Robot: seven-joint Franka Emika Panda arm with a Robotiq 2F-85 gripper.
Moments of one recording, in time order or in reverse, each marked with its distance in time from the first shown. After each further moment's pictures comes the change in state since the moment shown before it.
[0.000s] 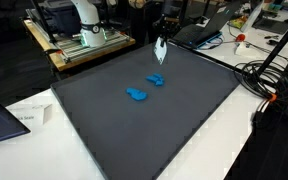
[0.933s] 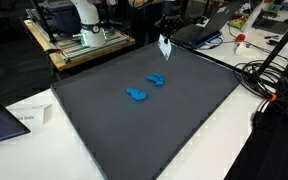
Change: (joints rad) arm -0.036 -0.016 -0.001 0.000 0.331 0.014 -0.344
